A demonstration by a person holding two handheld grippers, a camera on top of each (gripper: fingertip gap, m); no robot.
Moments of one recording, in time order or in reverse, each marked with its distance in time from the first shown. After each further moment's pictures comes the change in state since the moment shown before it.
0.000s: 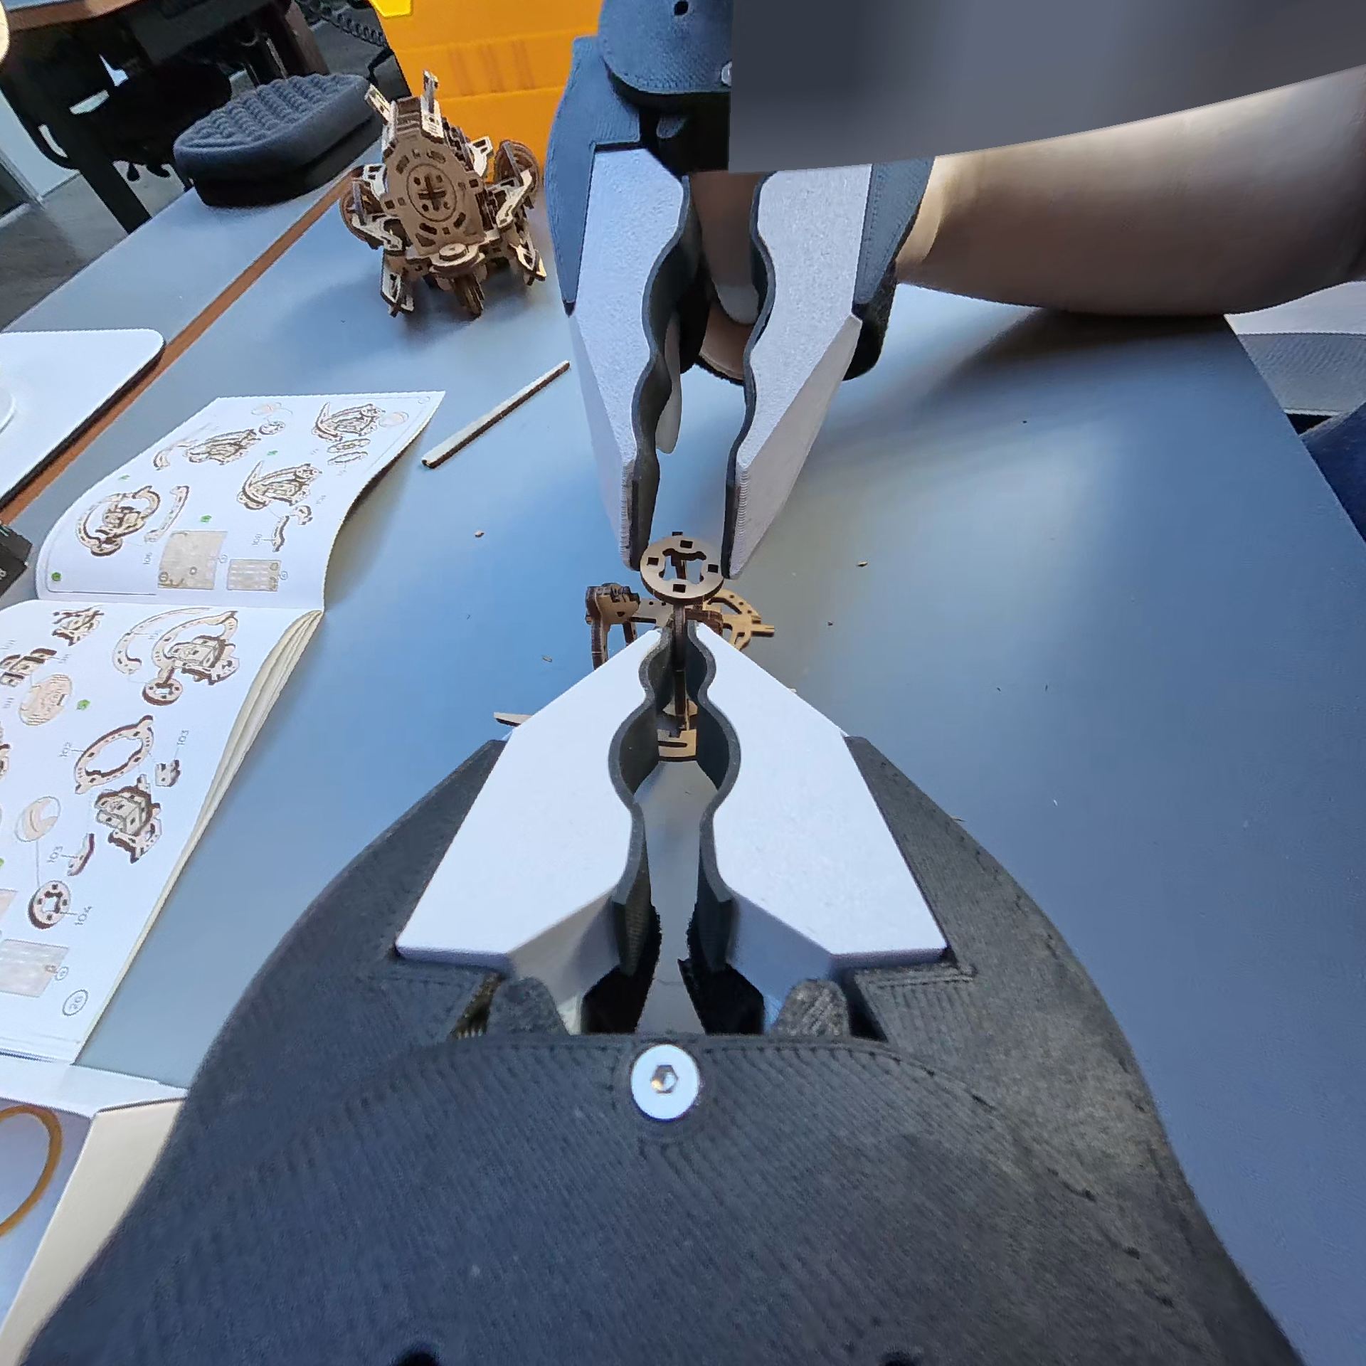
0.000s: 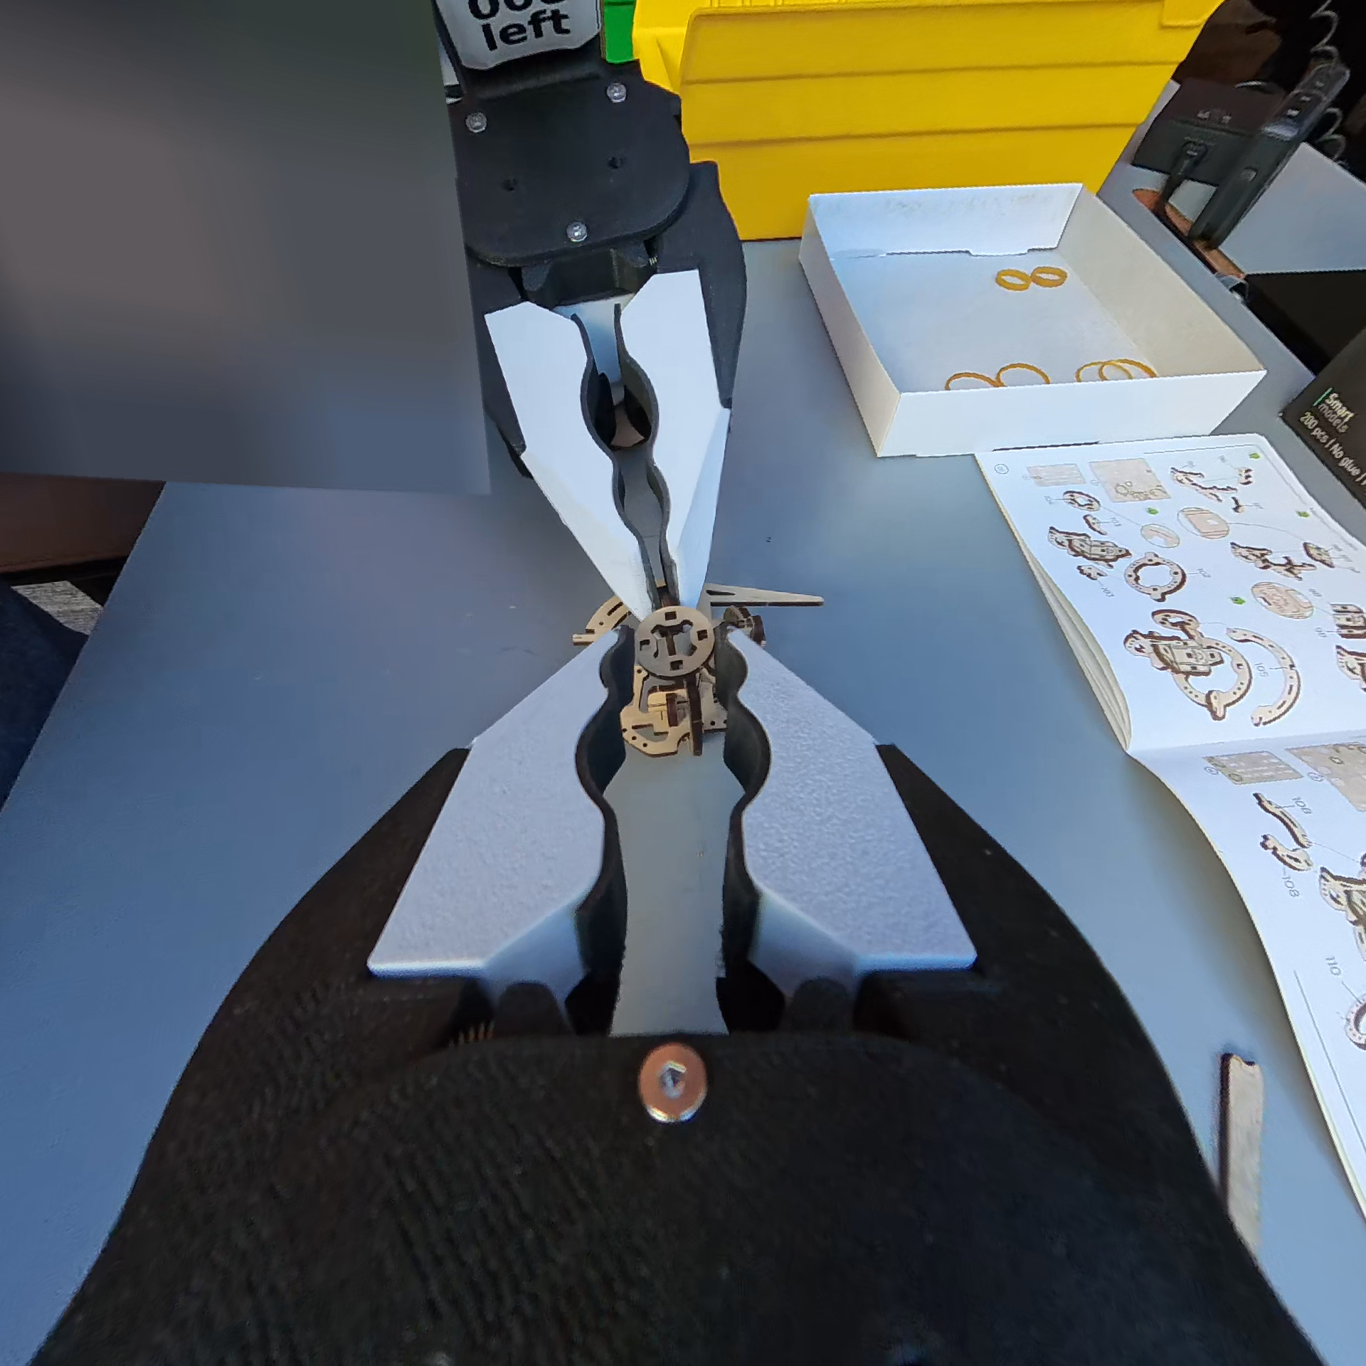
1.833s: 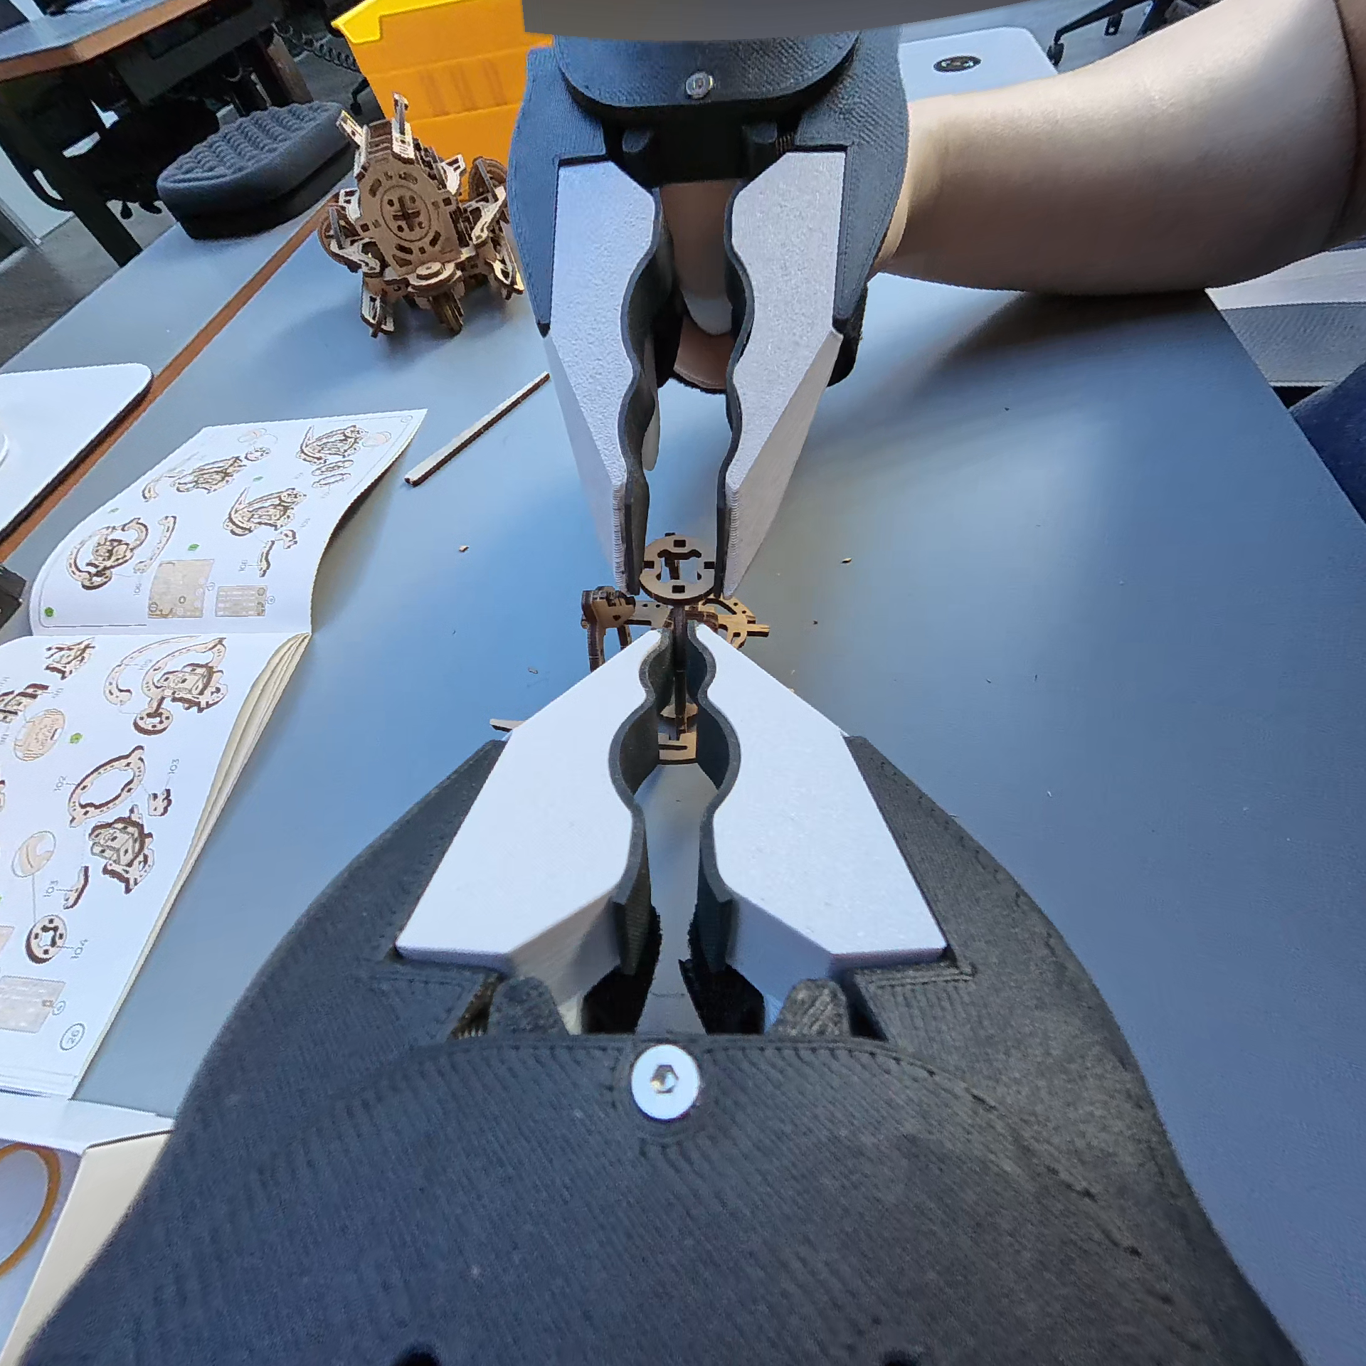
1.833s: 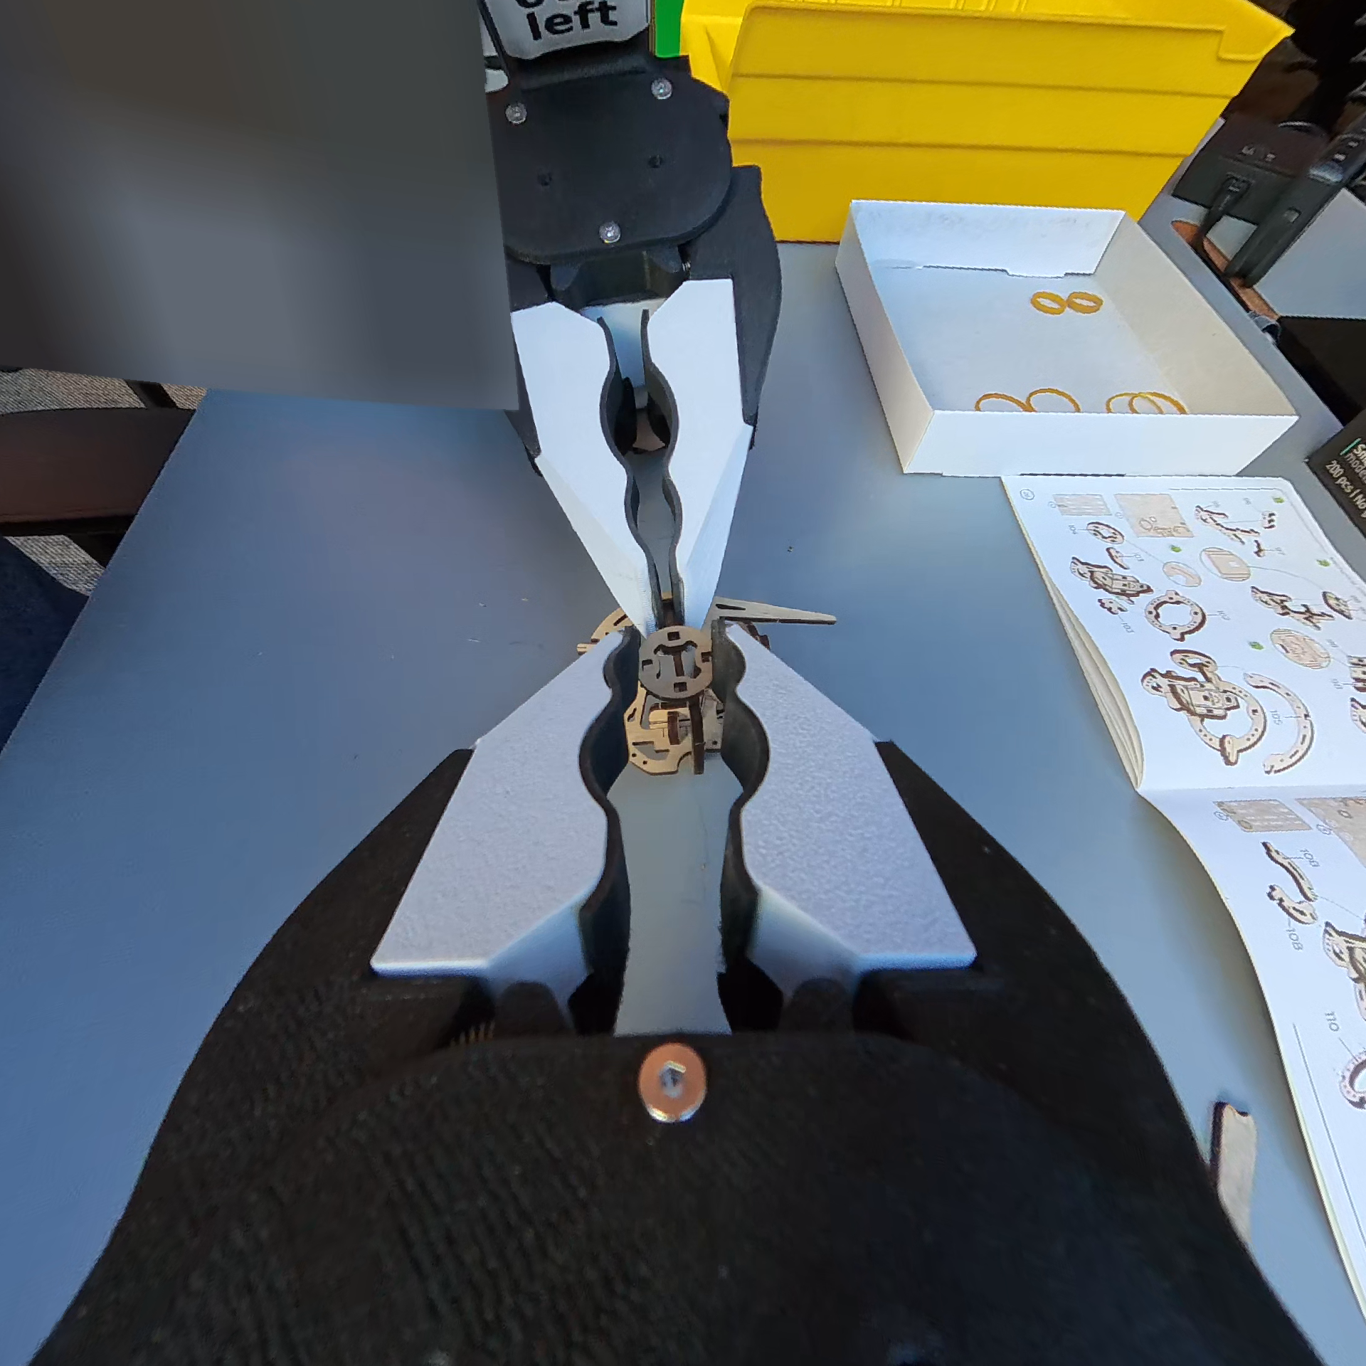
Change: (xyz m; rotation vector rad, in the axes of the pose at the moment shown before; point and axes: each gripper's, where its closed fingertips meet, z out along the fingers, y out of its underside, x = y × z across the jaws) left arm 0.007 -0.001 0.002 0.006 0.015 0.045; right arm -0.007 -0.001 0.004 -0.011 -0.029 -0.066
